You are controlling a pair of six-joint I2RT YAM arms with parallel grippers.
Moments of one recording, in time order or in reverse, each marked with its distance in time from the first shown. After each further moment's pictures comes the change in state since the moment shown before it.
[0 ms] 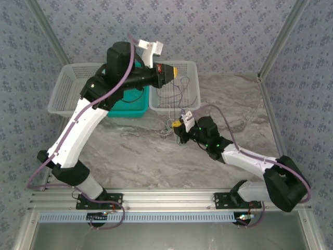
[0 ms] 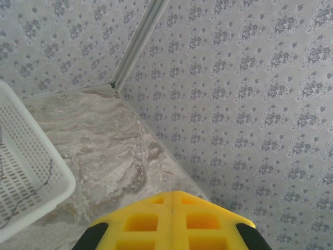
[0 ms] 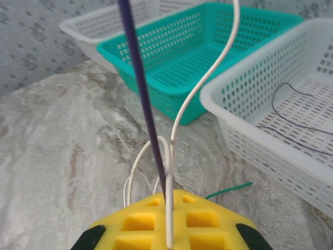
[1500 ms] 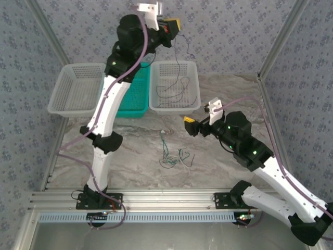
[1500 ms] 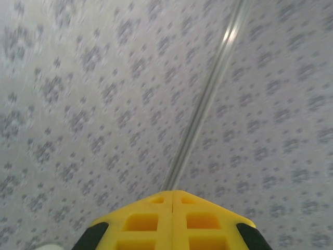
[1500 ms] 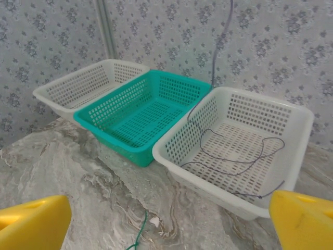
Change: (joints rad) left arm 0.136 0.608 0.745 0.210 -0.101 0.108; right arm 0.016 -0.444 0.343 -0.670 0.270 0.040
